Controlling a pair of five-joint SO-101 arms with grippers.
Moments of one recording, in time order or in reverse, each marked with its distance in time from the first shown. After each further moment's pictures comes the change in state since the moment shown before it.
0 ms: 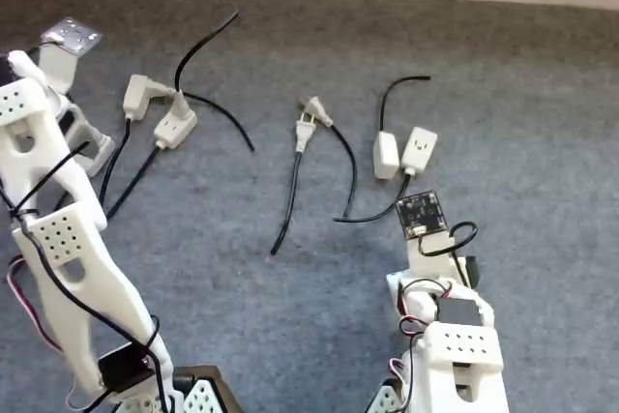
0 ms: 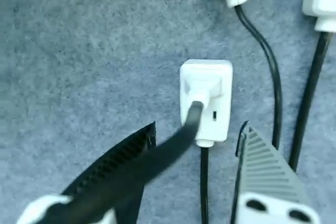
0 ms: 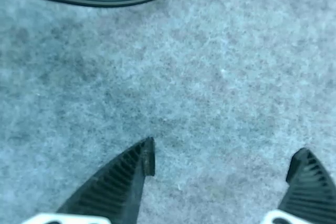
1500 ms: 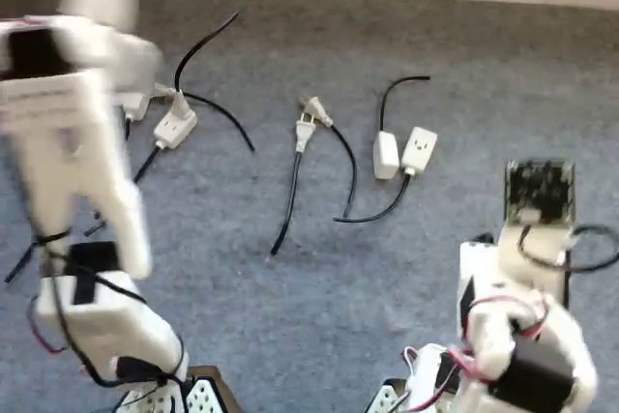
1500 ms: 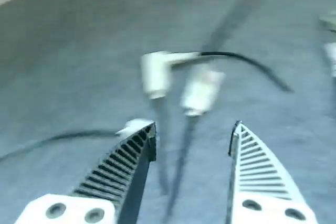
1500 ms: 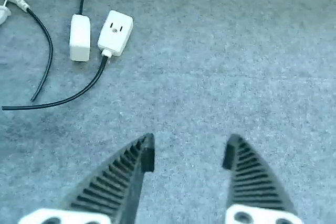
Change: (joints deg) left arm 26.7 -47.4 30.8 -1.3 26.5; right arm 16.5 -12.0 -51.0 46.3 -1.9
